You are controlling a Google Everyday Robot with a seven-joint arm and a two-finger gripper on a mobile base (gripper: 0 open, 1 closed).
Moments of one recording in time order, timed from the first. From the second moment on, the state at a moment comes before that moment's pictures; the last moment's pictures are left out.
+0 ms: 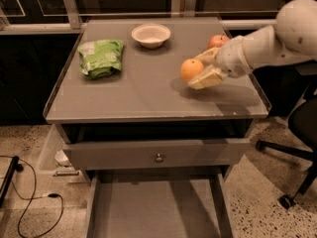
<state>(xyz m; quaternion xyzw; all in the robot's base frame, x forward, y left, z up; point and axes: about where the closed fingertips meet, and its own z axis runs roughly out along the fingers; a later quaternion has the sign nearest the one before) 0.636 -0.131 0.874 -0.60 0.67 0.16 0.42</state>
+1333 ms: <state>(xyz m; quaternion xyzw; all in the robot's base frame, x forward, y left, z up) 0.450 -0.206 0.852 -0.59 0.68 0.11 0.42</state>
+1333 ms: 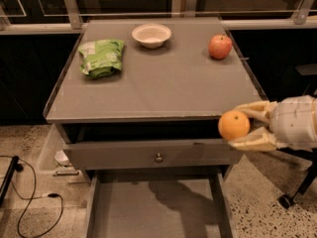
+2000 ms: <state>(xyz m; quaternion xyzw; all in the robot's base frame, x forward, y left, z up) 0.398 -0.175 0.753 -0.60 0.71 0.12 0.35</state>
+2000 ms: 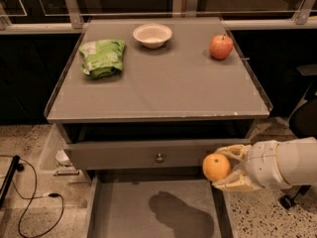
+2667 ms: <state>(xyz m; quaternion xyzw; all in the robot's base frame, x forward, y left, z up) 0.406 -0.163 0.709 -0.59 0.73 0.14 0.33</state>
